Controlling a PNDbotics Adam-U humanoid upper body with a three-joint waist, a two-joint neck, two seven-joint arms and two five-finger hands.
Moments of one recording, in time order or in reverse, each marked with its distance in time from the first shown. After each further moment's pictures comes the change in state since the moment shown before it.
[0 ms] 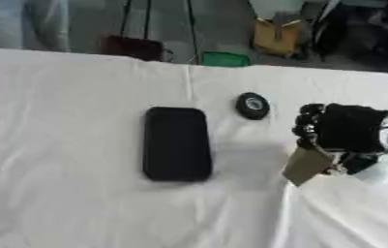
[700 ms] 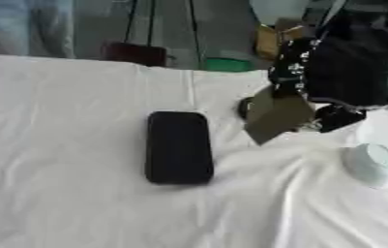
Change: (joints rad) left arm -0.003 -0.015 -0.004 0.000 0.017 0.002 0.002; right arm -0.247 0.106 0.012 -0.088 -0.233 0.031 0.074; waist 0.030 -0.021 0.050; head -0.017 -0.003
